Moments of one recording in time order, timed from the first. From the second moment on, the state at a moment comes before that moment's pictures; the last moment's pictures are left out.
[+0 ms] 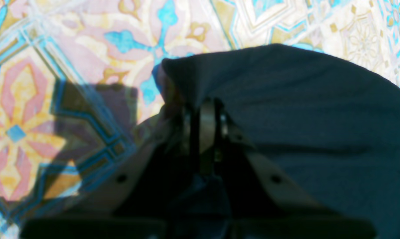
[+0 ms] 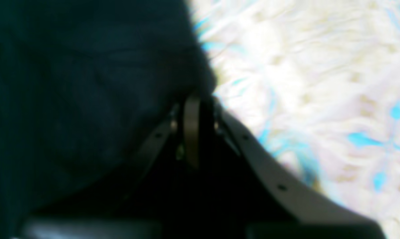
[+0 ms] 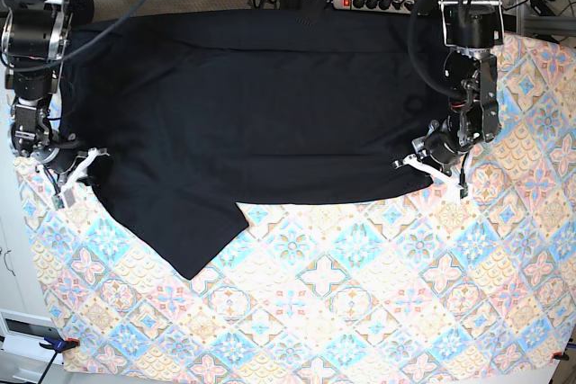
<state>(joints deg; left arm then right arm) -3.0 -13.8 -6.7 69.1 -32.0 -3.8 40.0 21.9 31.2 5.9 26.0 5.6 41.1 -6.3</state>
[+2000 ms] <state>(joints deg) 26.7 -19.0 -8.8 95.5 -31.8 -3.8 46.5 -26.7 26.2 41.2 83.0 11.5 41.7 -22.7</state>
